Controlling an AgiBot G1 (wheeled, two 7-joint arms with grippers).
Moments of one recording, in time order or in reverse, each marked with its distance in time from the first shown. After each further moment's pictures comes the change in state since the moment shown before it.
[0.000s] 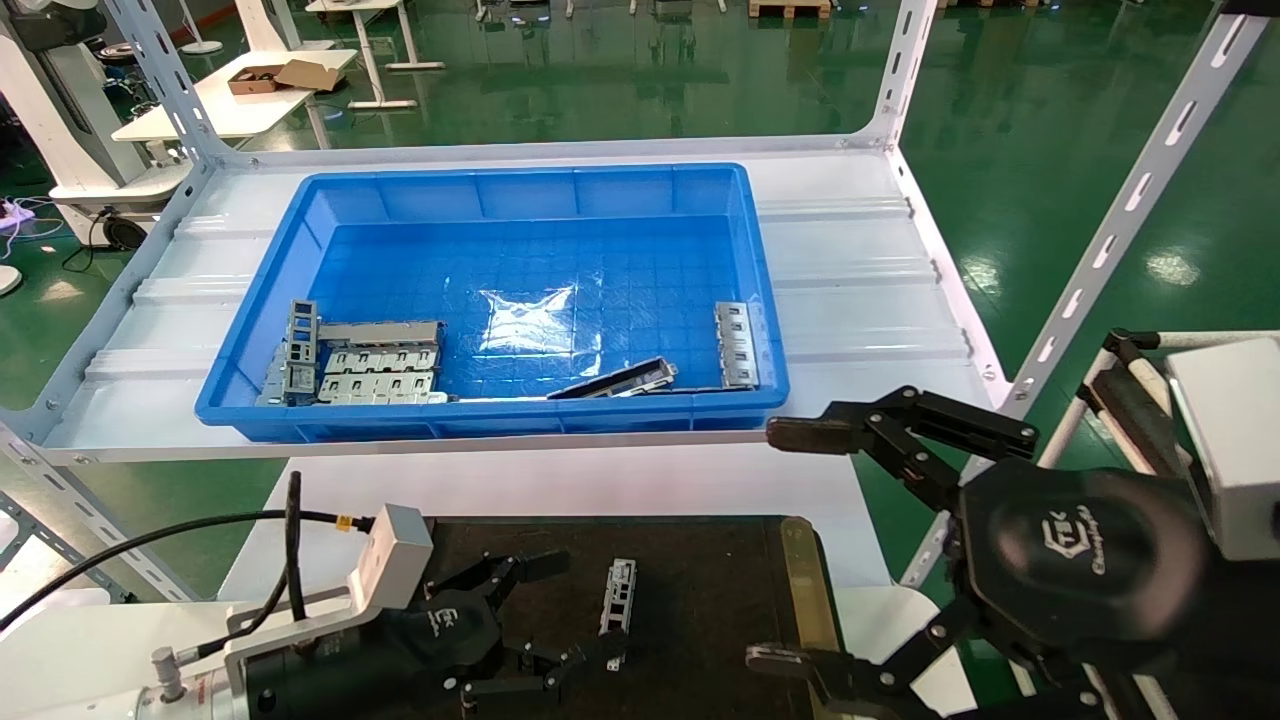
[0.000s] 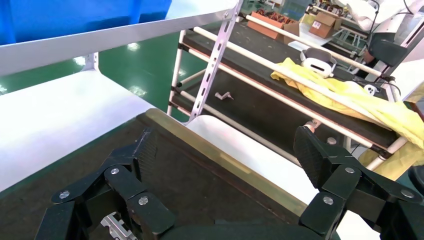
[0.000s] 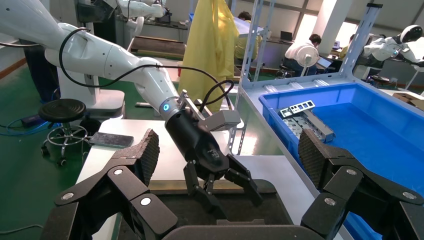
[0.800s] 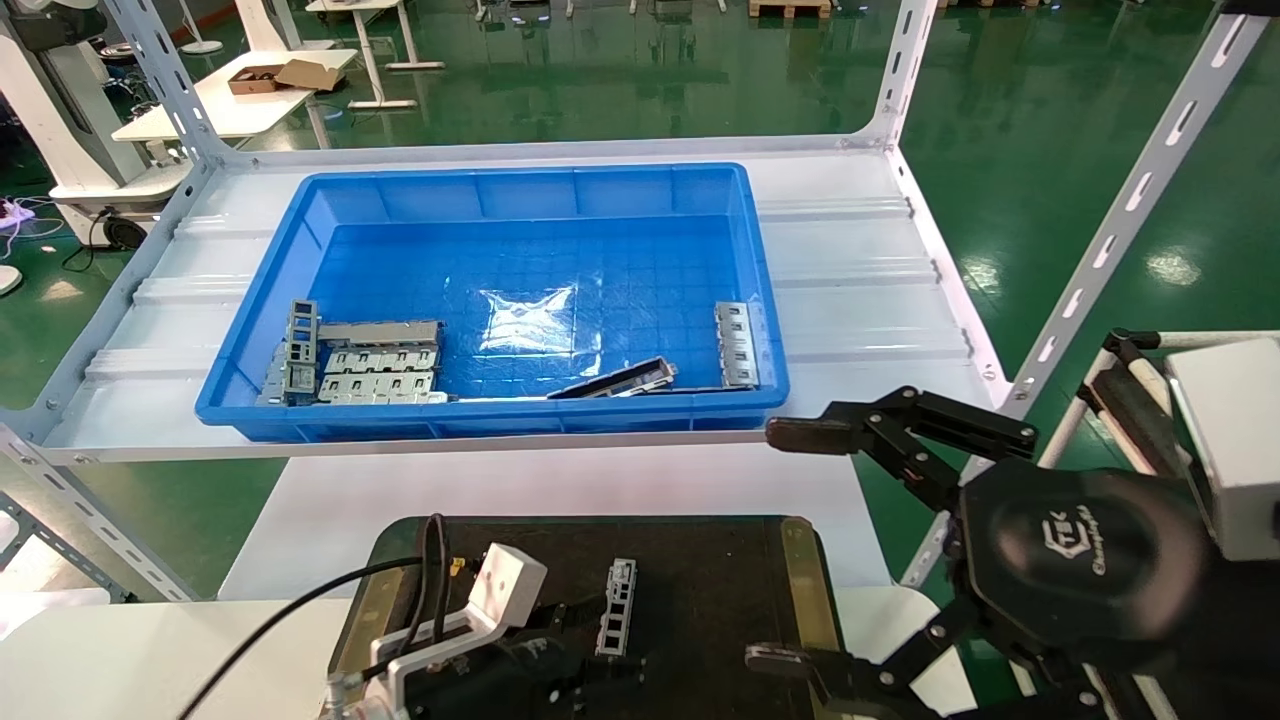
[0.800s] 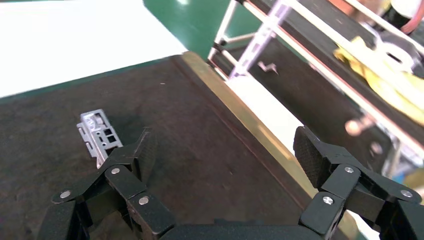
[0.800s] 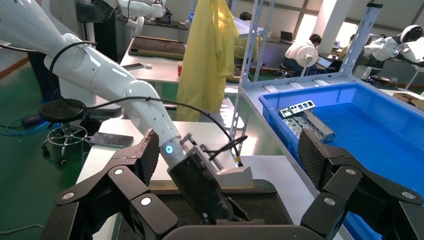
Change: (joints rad) left arm -0.001 0.095 0.240 -0.150 0.264 -0.497 -0.413; right arm 0.000 -0.001 0.001 0.000 -0.001 -0.001 0.001
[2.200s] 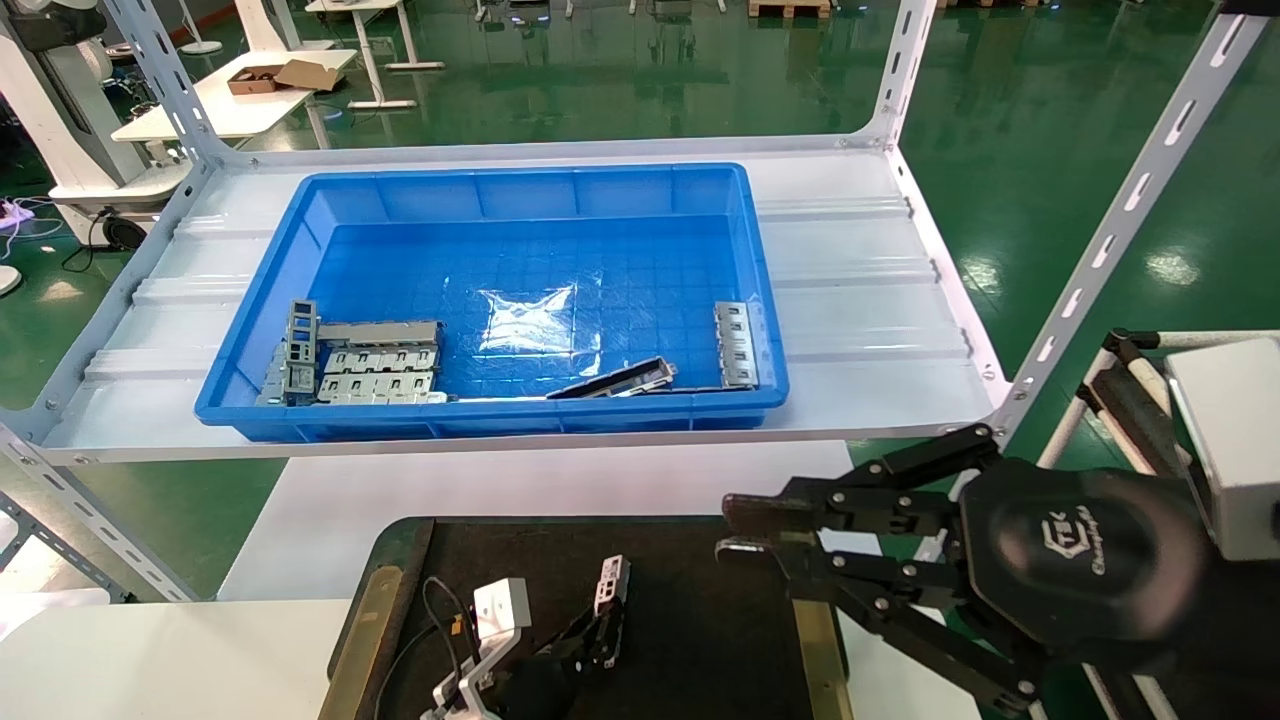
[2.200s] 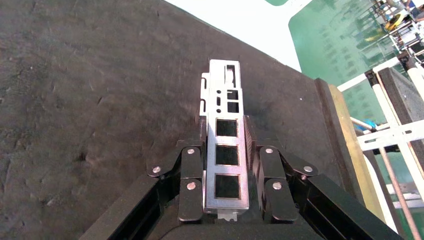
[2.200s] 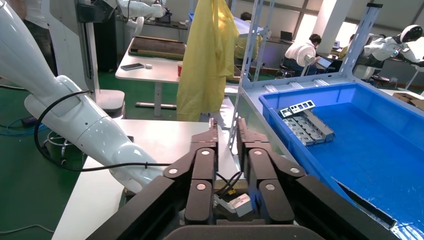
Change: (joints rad) left arm 0.081 0.400 0.035 0.391 0.156 -0.547 -0.369; right arm -0.001 -0.001 0.002 0.000 -0.002 -0.001 0.001
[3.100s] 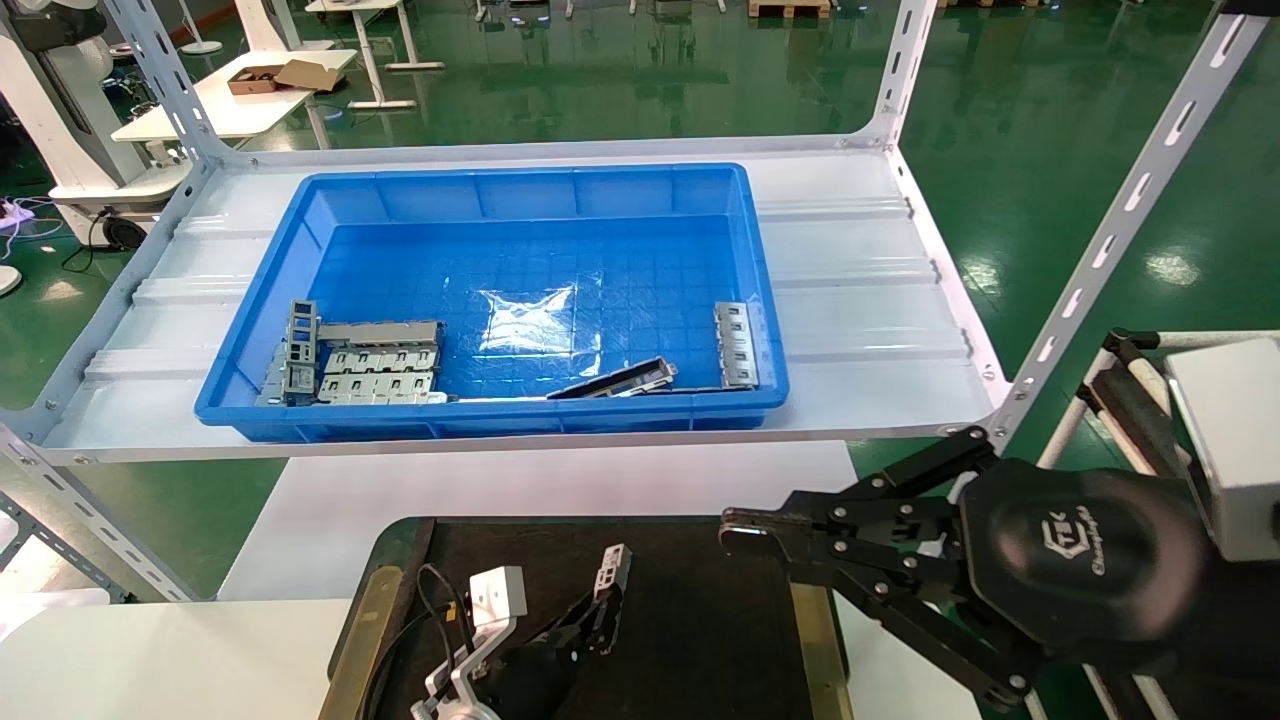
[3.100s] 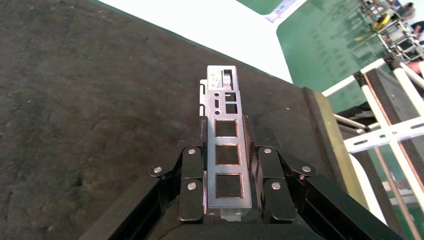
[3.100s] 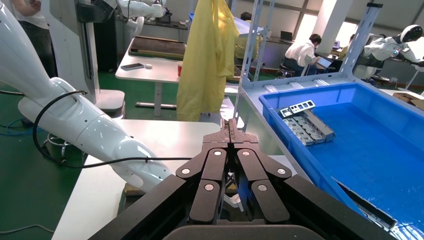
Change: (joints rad) left arm 0.044 0.002 -0.169 -0.036 0.129 0.115 0.020; right arm 0.000 -0.001 0.002 0.000 -0.001 -0.001 0.001
